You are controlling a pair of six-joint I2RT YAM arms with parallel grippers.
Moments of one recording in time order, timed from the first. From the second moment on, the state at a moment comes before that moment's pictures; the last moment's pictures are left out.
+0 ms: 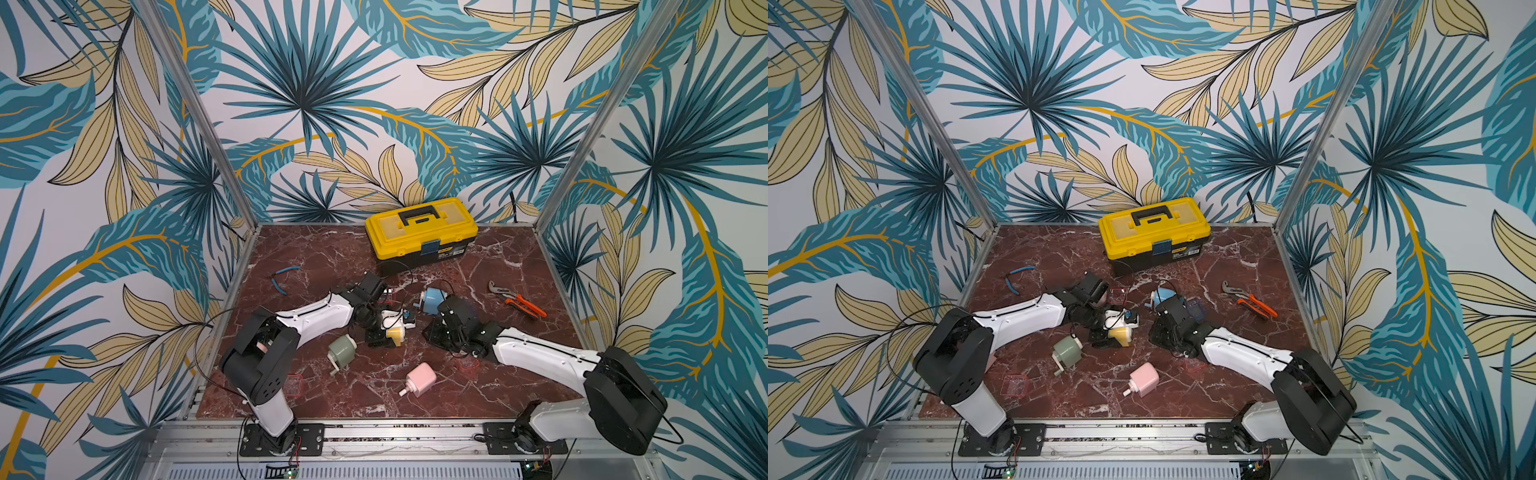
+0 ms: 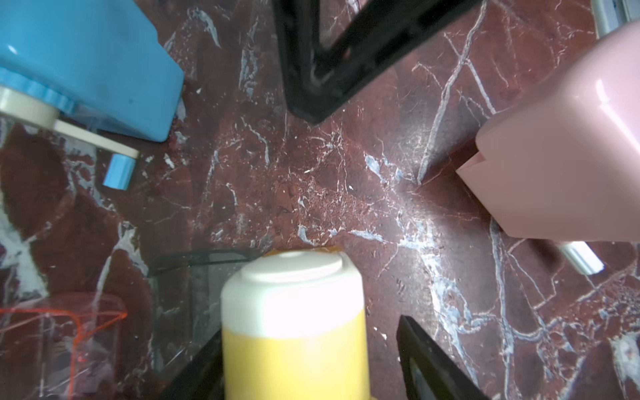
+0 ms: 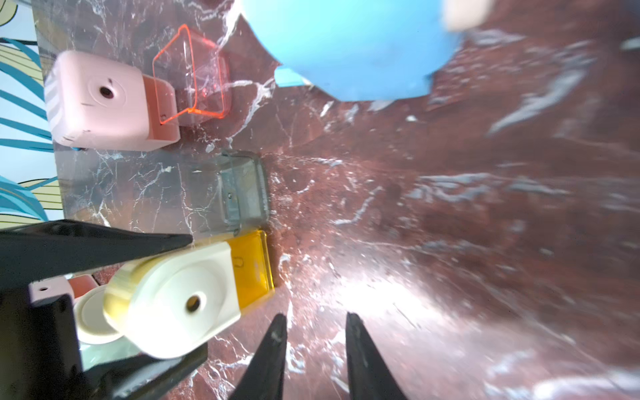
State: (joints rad) left arm -0.62 1.71 1.05 -0.52 0.47 0.86; right arm 0.68 1.35 0.69 -0.25 0.00 0.96
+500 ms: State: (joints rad) left arm -0.63 1.70 1.10 -0.58 0.39 0.78; right arm 0.68 1.15 0.66 -0.43 0.15 0.95
